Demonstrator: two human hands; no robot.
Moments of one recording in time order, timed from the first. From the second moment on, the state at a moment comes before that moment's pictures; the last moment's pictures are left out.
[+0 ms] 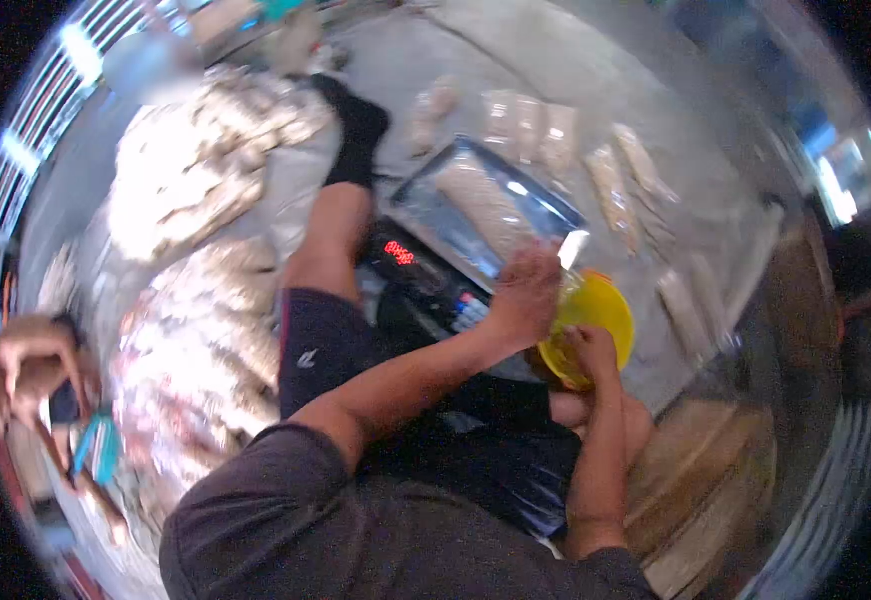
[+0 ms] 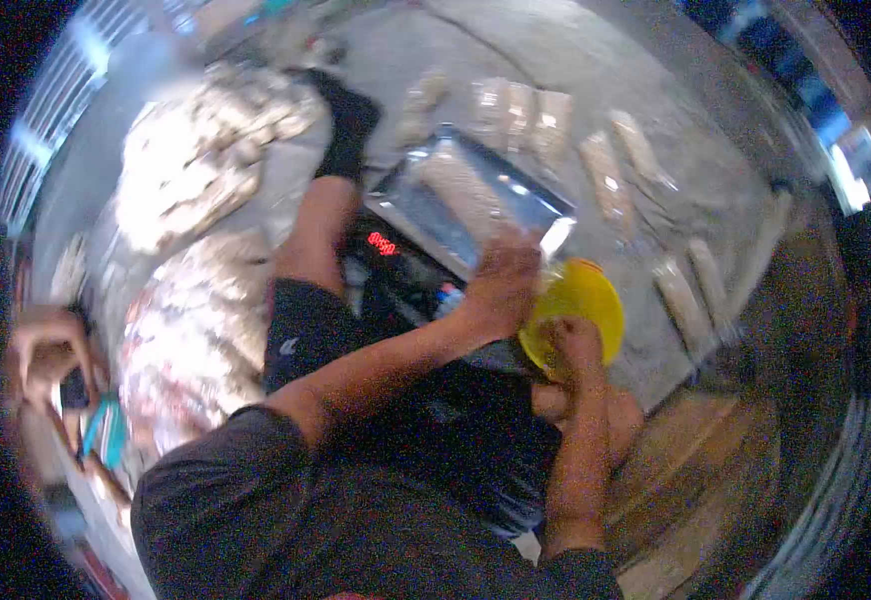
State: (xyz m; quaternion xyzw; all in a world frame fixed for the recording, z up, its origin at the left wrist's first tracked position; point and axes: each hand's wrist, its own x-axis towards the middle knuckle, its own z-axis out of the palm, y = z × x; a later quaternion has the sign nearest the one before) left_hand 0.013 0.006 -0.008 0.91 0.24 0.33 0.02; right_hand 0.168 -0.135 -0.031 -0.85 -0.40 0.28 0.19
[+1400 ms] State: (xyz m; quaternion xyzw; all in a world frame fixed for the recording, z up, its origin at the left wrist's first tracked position) left_hand -0.724 -0.151 0.116 0.10 0.89 0.31 -0.31; right_hand 0.201 -0.147 -0.070 -0.83 -0.44 0.10 0.31
